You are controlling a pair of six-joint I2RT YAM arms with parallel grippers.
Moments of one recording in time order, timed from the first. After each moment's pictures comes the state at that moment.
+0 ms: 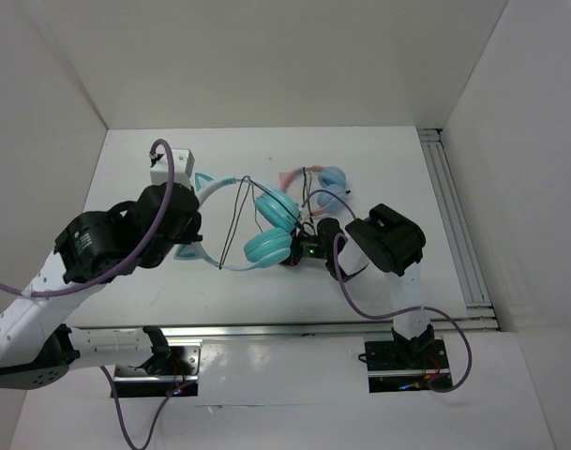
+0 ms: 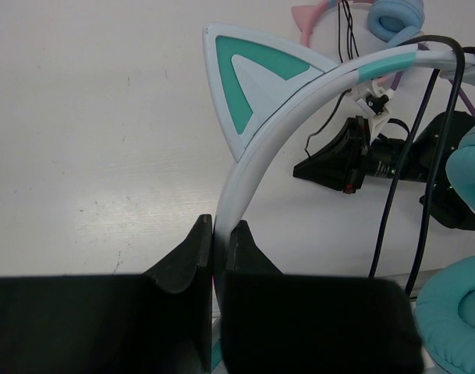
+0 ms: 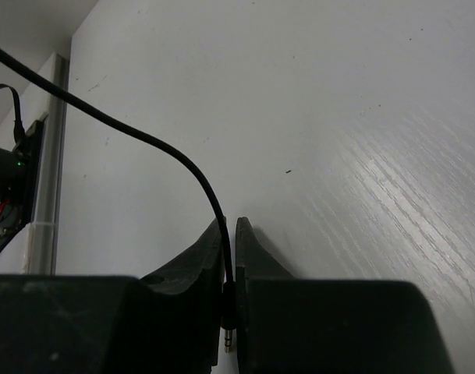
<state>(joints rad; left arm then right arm) -0.96 1.11 1.70 -1.31 -0.70 -0.62 0.58 2.12 0.65 1.24 -0.69 0.47</state>
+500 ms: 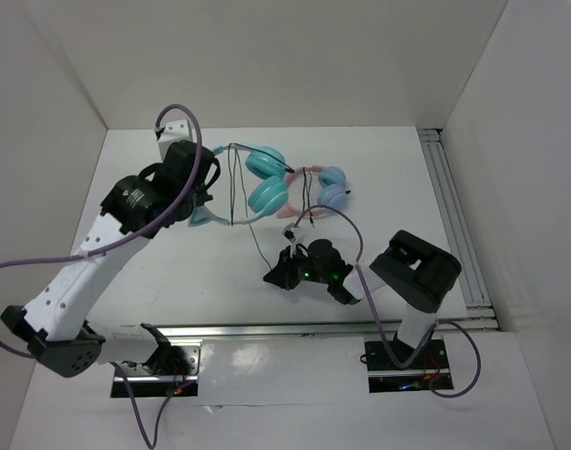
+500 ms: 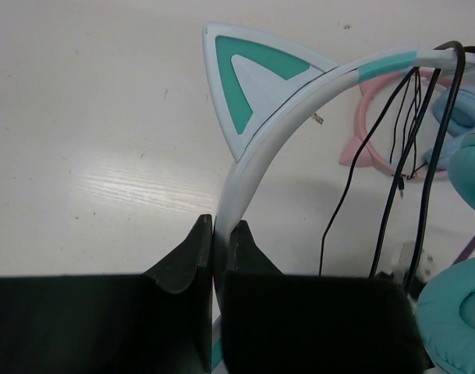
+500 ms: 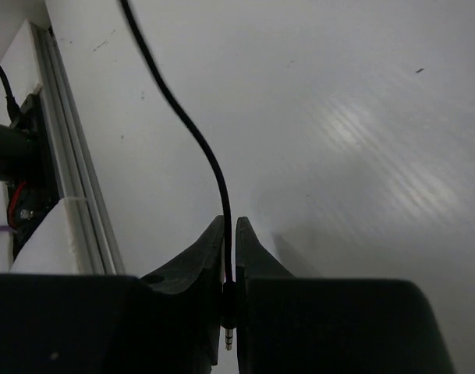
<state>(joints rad) -0.65 1.25 1.65 -1.13 -0.65 -0.63 0.80 1.79 0.46 1.00 -0.39 0.50</state>
